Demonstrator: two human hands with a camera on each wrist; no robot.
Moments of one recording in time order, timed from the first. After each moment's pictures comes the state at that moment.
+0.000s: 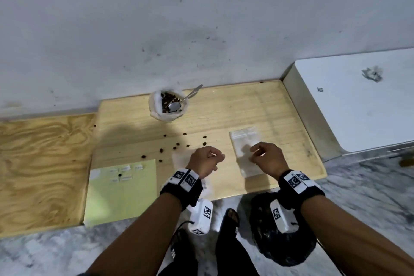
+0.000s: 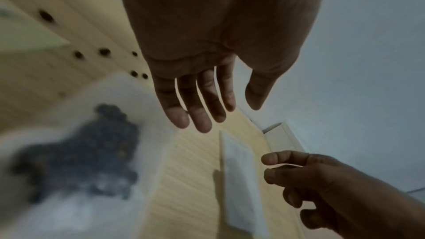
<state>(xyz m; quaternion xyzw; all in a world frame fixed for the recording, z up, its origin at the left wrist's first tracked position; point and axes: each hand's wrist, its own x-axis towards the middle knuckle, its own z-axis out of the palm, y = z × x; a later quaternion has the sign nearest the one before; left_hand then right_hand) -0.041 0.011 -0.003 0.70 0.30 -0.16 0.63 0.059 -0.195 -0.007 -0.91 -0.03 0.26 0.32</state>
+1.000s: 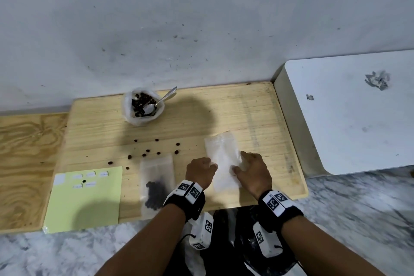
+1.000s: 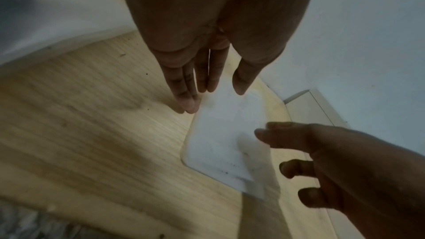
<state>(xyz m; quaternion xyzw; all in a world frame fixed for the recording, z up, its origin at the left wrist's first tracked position) 0.028 -0.081 -0.041 0.74 0.42 -0.15 0.50 0.099 -0.239 -0.043 -0.92 -0.06 0.27 0.27</state>
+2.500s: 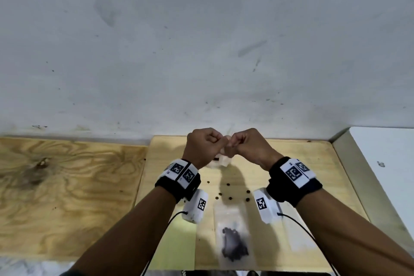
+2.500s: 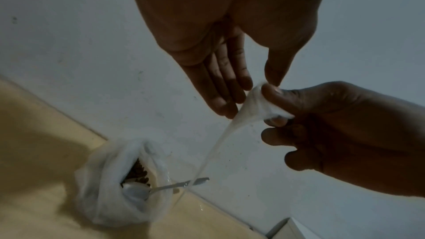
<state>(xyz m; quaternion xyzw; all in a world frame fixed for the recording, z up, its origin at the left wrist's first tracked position) -0.001 0.192 0.114 0.77 0.24 0.19 0.56 0.094 0.059 0.147 -0.76 -0.23 0.34 0.50</state>
